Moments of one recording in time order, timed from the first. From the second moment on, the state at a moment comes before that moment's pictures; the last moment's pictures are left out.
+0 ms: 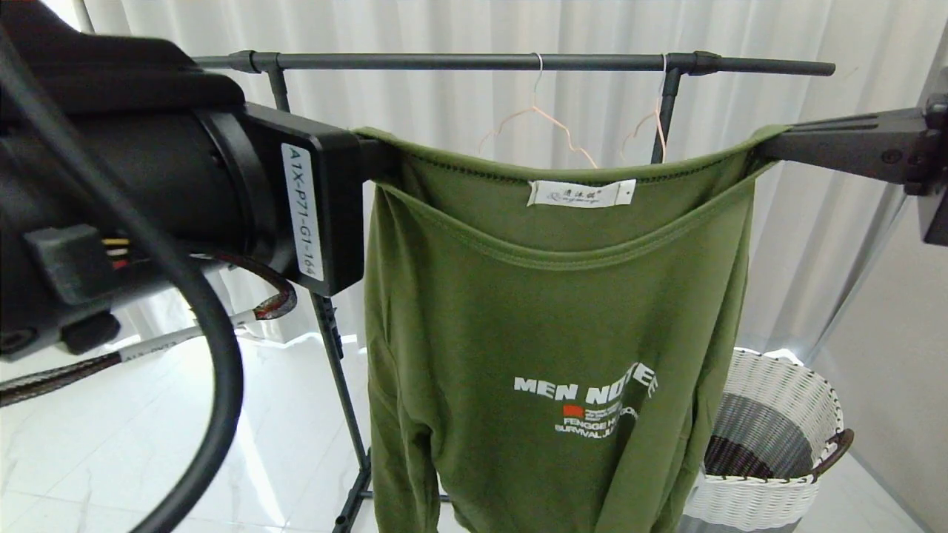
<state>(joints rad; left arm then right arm) -1.04 1.33 -1.24 0.00 0.59 0.16 0.61 1.27 -1.32 0.15 0.34 -0.20</state>
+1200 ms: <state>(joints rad) -1.04 1.46 -1.44 0.12 0.60 0.06 0.80 1.04 -1.25 0.31 0.22 -0.23</state>
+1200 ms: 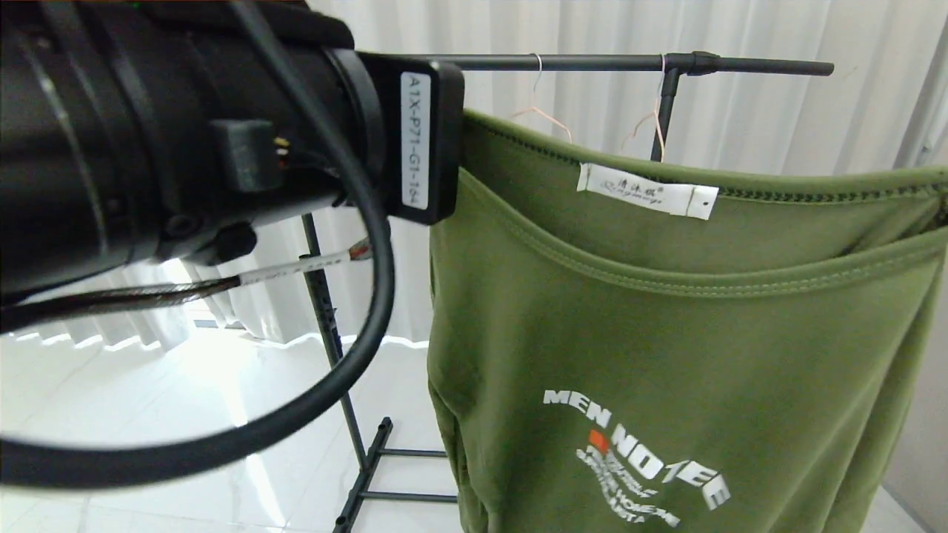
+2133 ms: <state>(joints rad) -1.18 1.26 -1.34 0.22 0.52 0.04 0.64 1.28 -1.23 -0.13 0.21 -0.20</state>
